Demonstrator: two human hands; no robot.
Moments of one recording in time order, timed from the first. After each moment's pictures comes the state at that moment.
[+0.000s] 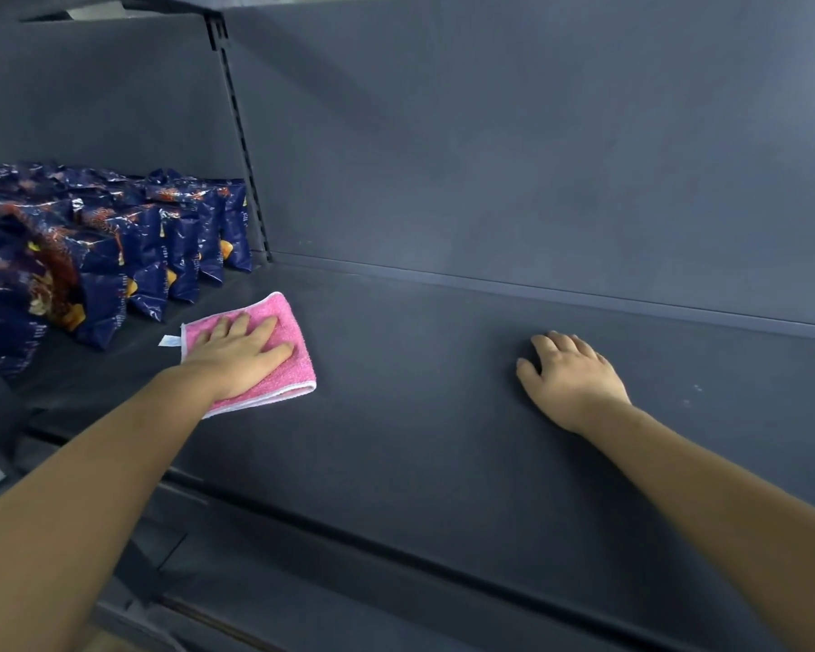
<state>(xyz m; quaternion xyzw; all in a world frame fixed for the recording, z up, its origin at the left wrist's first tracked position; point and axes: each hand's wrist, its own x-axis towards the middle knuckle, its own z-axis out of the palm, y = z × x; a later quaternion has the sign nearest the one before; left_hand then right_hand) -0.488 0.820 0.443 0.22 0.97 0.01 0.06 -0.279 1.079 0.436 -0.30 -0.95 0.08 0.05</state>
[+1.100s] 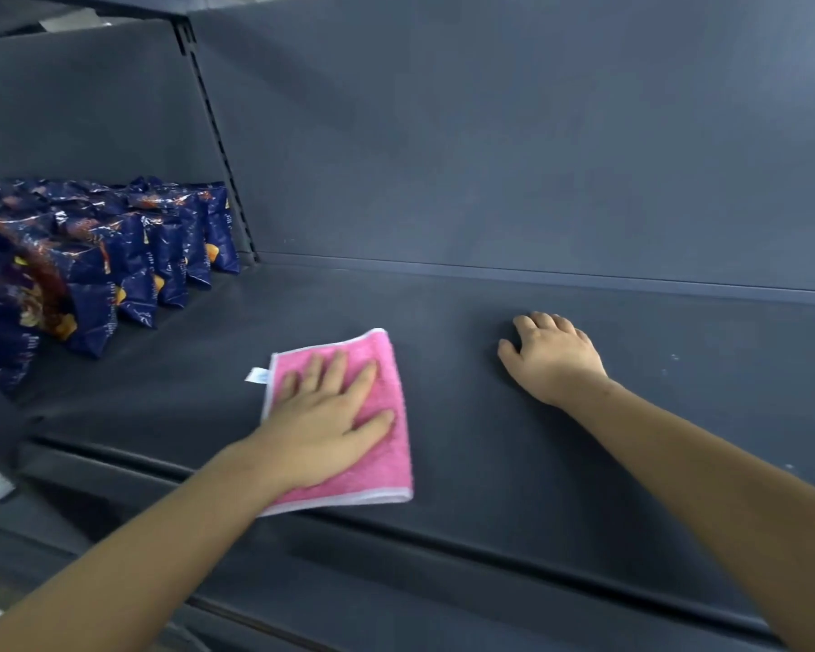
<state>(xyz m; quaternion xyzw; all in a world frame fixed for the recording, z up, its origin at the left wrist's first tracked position) -0.360 0.853 0.446 0.38 0.92 -0.04 0.09 -0.278 1.076 0.436 -0.30 -0.95 0.07 0.05</state>
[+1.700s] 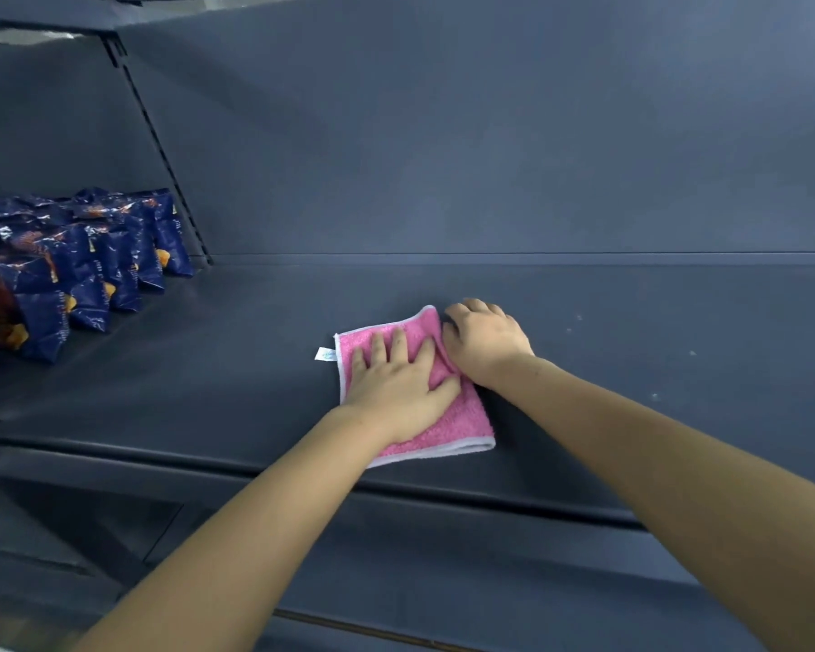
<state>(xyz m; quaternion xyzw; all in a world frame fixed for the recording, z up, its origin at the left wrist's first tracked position) -0.285 0.945 0.442 0.43 0.90 0.02 0.09 -0.244 1.063 0.442 -0.27 -0.94 0.15 0.12</state>
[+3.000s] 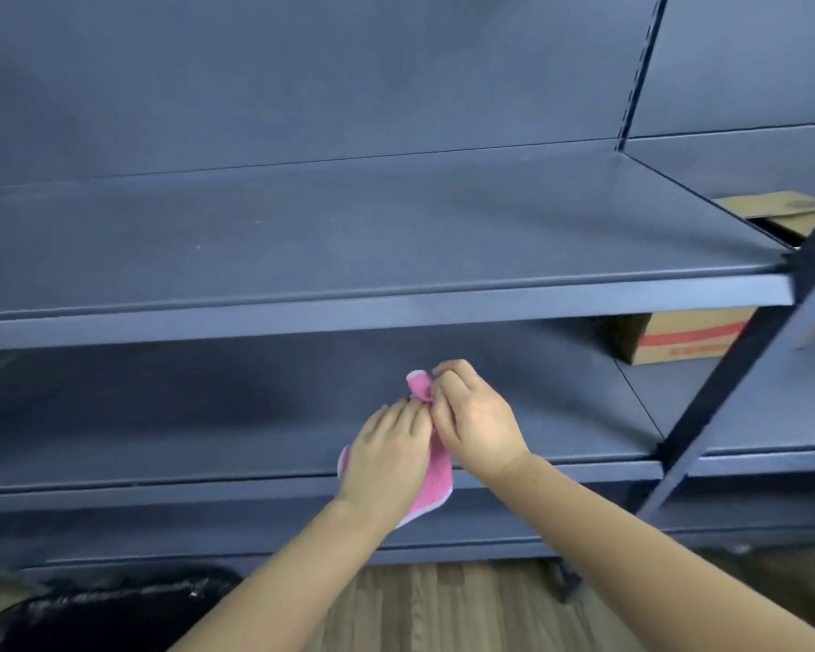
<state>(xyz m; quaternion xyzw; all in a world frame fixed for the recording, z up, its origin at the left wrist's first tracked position) 0.145 1.078 0.292 0.60 0.78 0.08 -0.16 0.221 1.169 0.301 -0.21 -0.89 0.20 0.35</state>
